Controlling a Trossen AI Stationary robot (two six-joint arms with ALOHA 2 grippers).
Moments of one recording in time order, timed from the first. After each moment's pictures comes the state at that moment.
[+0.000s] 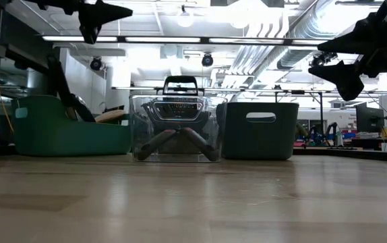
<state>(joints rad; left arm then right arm) -0.22 0.79 0.53 0.21 -0.30 -0.36 0.07 0.04 0.01 0.06 0.23 0.44</state>
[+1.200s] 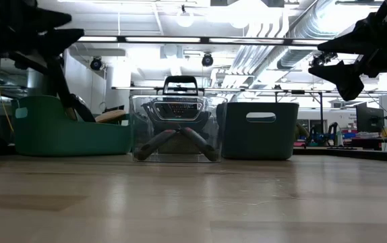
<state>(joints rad) -0.22 0.01 0.02 0.19 -0.22 -0.05 0.07 0.04 0.01 0.06 0.23 0.44</state>
